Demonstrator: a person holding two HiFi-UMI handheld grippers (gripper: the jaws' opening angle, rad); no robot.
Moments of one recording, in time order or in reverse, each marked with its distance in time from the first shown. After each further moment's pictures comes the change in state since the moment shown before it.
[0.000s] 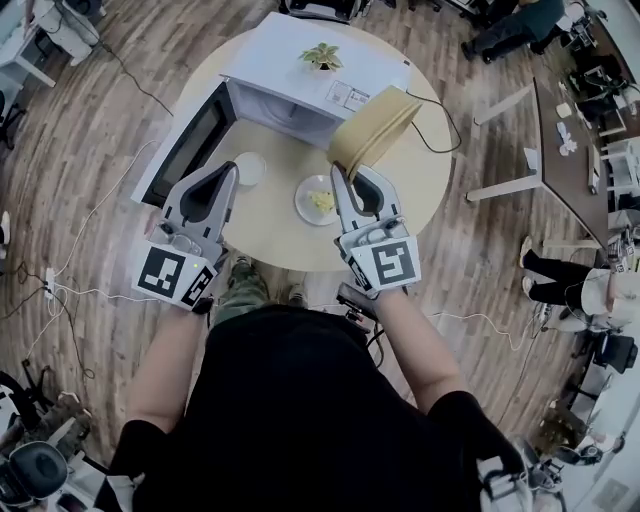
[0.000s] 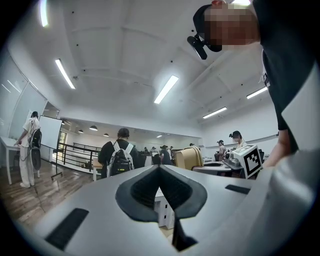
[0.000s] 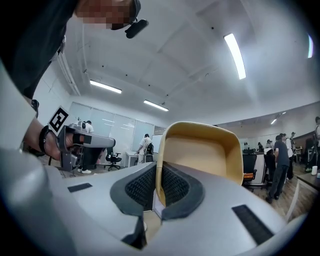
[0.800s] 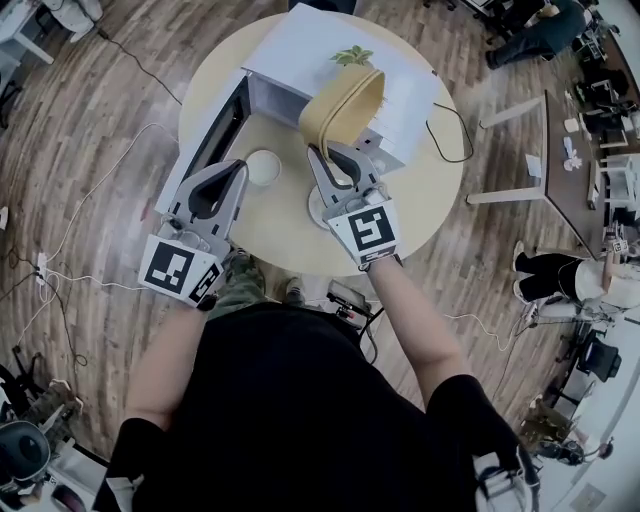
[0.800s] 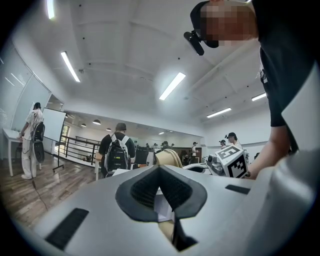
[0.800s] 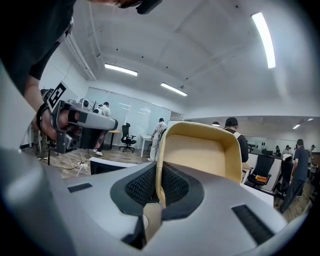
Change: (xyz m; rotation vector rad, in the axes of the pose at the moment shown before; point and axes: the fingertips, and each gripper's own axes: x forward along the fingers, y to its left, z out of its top) left arm 0.000 0.052 -0.033 -0.057 0.039 0.013; right arm 0.107 0.041 -0.047 -0.100 0.179 0.177
